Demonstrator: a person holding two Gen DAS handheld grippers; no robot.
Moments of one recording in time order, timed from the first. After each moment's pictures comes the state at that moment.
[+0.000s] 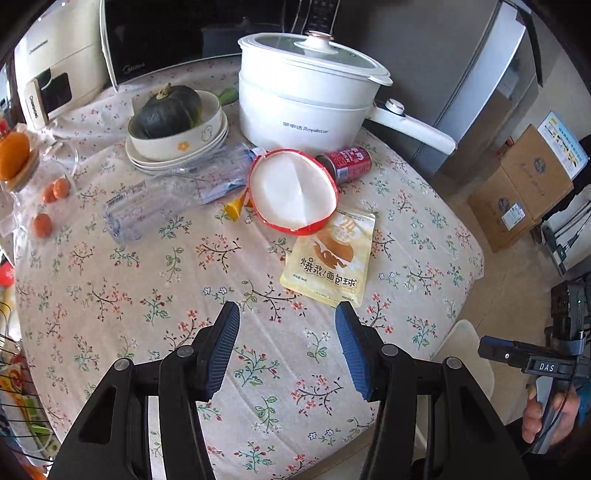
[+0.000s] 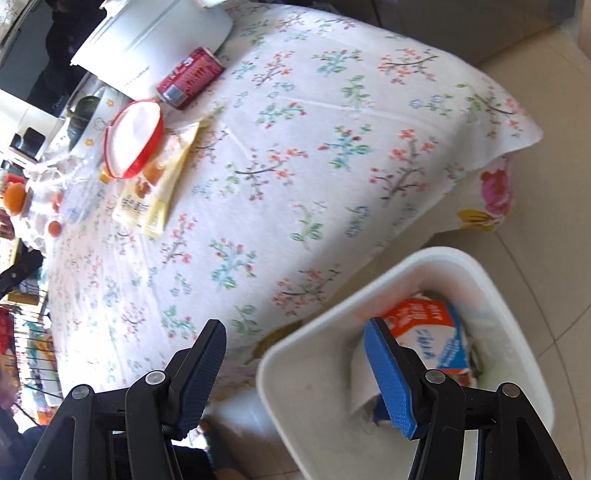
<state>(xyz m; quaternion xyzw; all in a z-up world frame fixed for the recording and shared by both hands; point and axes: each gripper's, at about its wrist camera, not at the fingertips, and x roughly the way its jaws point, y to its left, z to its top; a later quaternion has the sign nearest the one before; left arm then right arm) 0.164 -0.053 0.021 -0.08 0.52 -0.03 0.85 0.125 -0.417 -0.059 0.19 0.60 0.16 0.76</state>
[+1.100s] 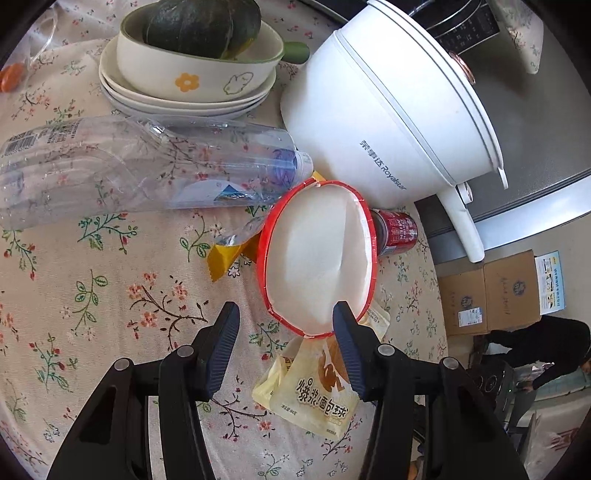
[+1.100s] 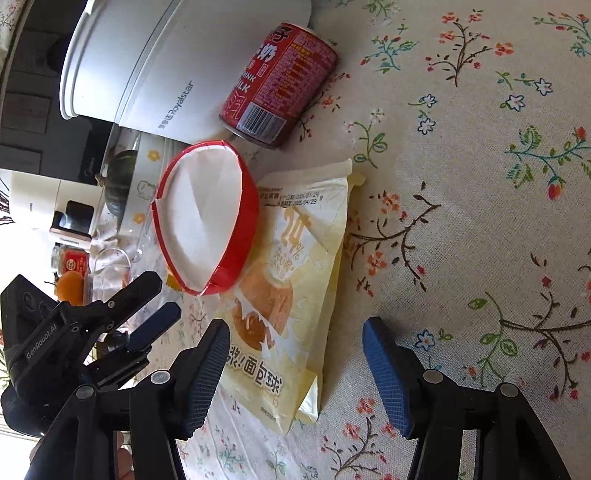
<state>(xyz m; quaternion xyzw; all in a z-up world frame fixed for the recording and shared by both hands) 0.282 -0.003 -0.075 -0.31 0.53 -0.03 0.79 0.250 -0.283 -0.115 0.34 0.55 0.22 0.73</state>
